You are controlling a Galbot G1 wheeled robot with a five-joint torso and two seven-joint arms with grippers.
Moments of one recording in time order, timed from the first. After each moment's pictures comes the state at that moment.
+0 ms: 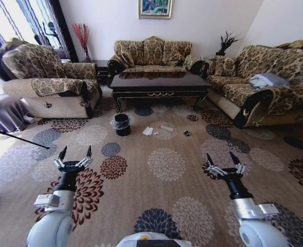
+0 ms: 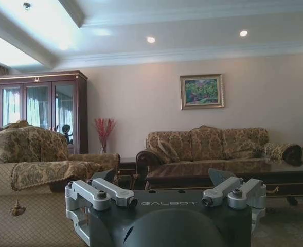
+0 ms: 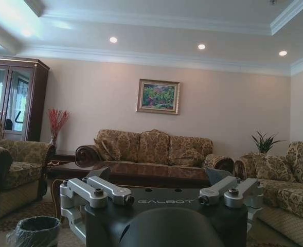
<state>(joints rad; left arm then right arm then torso) 1.67 -1.40 -0.80 -2.34 -0.26 -0.04 0.00 -1.84 1.14 0.84 2.24 0.45 0.30 0.00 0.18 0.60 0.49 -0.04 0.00</state>
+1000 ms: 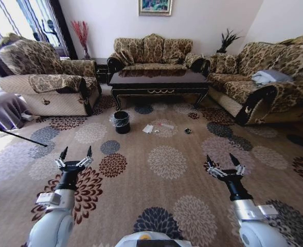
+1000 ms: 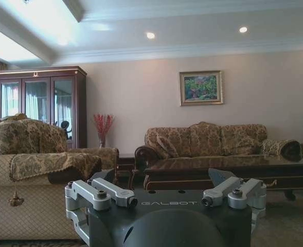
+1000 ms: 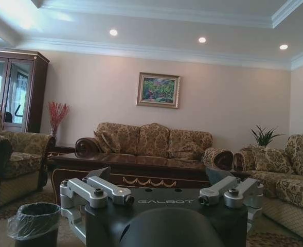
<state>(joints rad) 1.66 -1.39 -0.79 -2.33 -0.26 -0.04 0.00 -1.84 1.15 0.84 2.22 0.44 0.30 -0.01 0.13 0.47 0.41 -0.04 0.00</state>
